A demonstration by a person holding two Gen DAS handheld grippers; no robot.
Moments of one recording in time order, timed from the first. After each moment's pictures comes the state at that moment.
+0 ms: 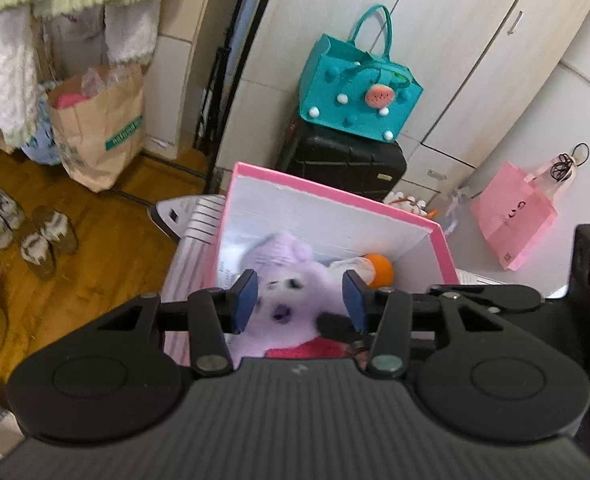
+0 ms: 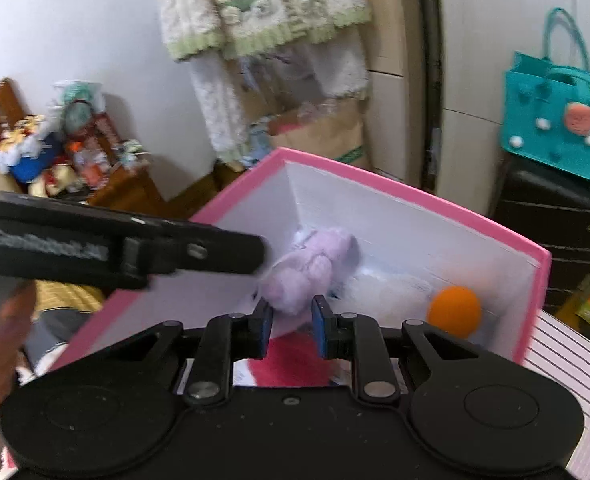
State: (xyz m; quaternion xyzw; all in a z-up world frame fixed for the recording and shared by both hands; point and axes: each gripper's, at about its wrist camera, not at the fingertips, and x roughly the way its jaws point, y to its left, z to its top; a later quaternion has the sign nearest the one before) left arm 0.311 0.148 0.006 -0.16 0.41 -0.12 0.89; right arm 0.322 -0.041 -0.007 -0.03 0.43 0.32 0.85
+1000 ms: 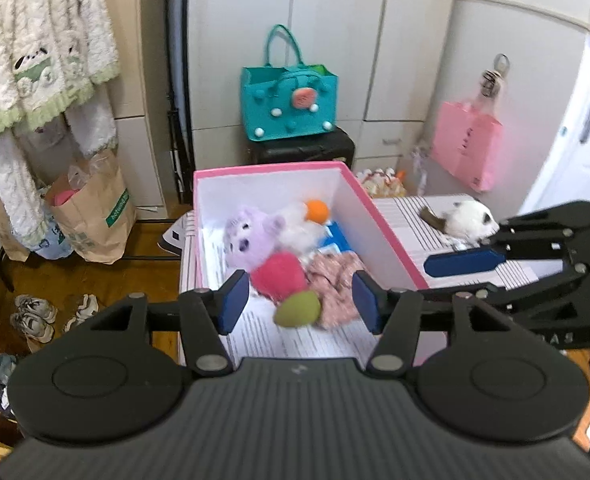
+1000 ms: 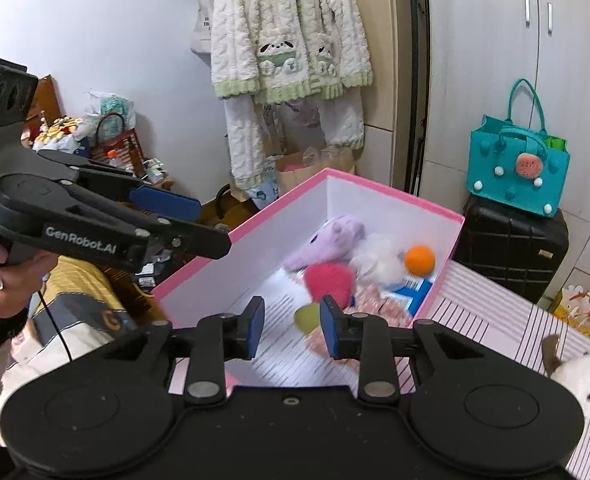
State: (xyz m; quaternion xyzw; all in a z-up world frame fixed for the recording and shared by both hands) left arm 0.165 0.125 0.071 0.01 0.34 -0.18 0.92; right arm 0.154 -0.092 0.071 -0.06 0.35 0.32 0.88
